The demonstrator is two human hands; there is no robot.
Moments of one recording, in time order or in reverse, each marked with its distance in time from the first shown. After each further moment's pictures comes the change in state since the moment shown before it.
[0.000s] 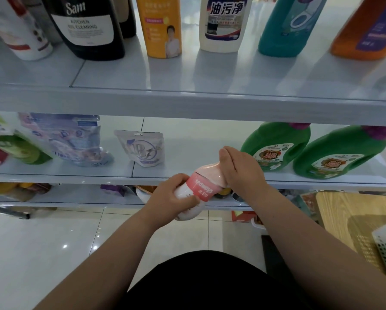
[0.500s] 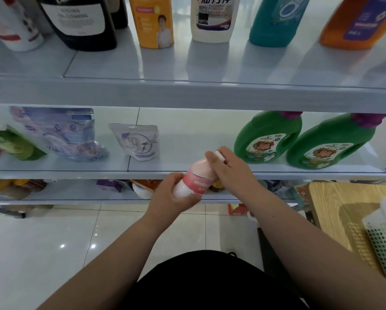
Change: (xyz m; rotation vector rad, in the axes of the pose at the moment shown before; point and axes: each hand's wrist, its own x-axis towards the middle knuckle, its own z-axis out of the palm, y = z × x) left_hand -0.015 -0.017 0.033 -0.148 0.152 -0.067; right_hand -0.024 -0.005 0.005 0.313 -0.125 0.335
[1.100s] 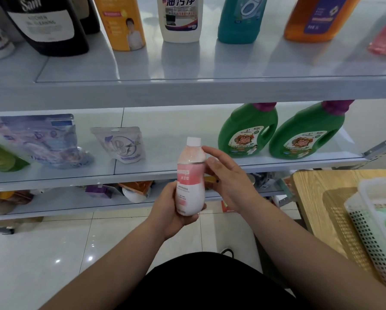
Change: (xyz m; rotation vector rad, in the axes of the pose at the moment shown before) left_hand -0.013 0.024 0.038 -0.789 -0.209 -0.609; right_hand -0.044 0.019 -0.011 0.883 -0.093 0.059
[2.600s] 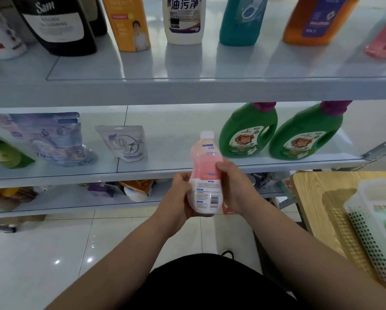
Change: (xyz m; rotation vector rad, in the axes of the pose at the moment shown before) left_hand -0.019 0.000 0.017 0.152 -0.101 0.256; right_hand 0.000 0.016 -0.008 0.198 -0.023 0.118
